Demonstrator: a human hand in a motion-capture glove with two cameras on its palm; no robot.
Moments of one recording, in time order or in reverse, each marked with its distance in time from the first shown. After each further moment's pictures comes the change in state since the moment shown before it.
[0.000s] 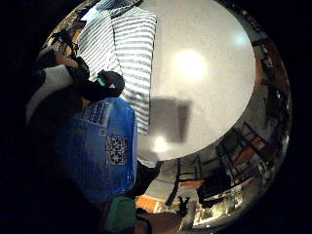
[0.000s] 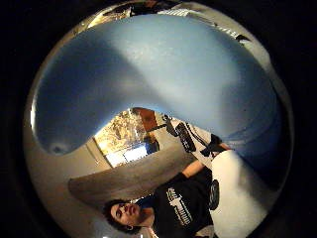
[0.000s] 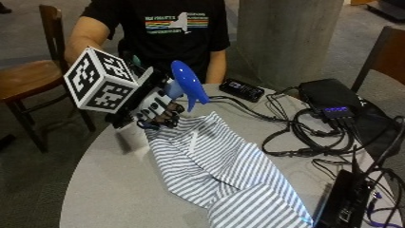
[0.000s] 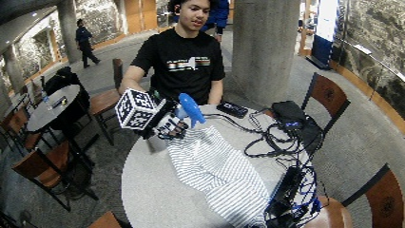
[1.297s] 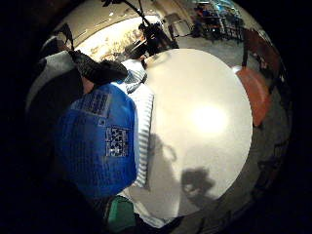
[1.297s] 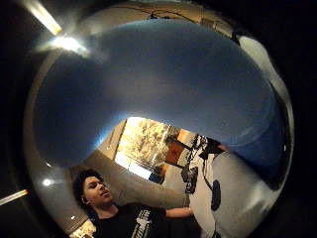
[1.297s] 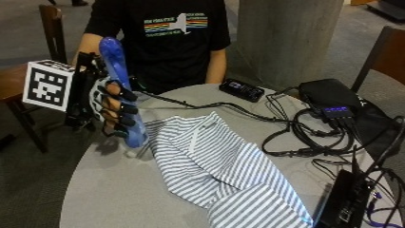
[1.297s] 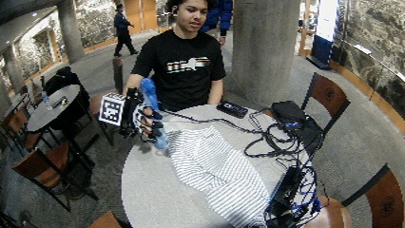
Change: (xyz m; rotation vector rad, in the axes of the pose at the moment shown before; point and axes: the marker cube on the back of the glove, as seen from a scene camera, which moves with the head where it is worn) arm 0.063 0.028 -0.039 0.773 -0.334 -0.385
